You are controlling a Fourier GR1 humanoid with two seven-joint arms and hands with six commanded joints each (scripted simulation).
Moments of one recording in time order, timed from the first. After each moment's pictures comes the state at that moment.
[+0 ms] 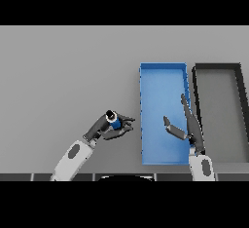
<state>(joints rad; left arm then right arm) -0.18 0.13 -0.53 -1.53 0.06 -0.12 -0.17 0.13 -0.15 0.09 -1.72 0.18 0.04 -0.09</state>
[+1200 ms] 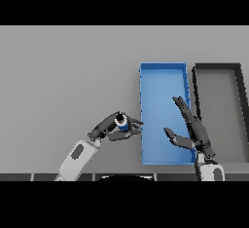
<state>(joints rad) -0.19 0.05 -0.50 -1.62 -0.02 -0.25 -0.06 0.18 -0.23 0.11 -2.05 -0.10 0.21 0.04</state>
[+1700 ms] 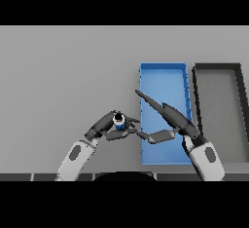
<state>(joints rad) -0.19 0.03 -0.47 -1.63 -0.06 -0.28 -0.04 -0.20 -0.33 0.26 -2.09 -0.22 0.34 0.33</state>
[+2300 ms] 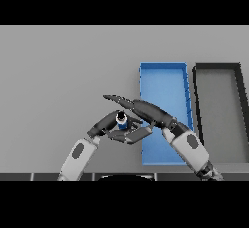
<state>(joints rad) -0.18 -0.01 -0.43 -1.61 -0.08 -0.35 -0.03 -0.50 -0.23 0.39 -1.95 -0.24 0.40 0.51</state>
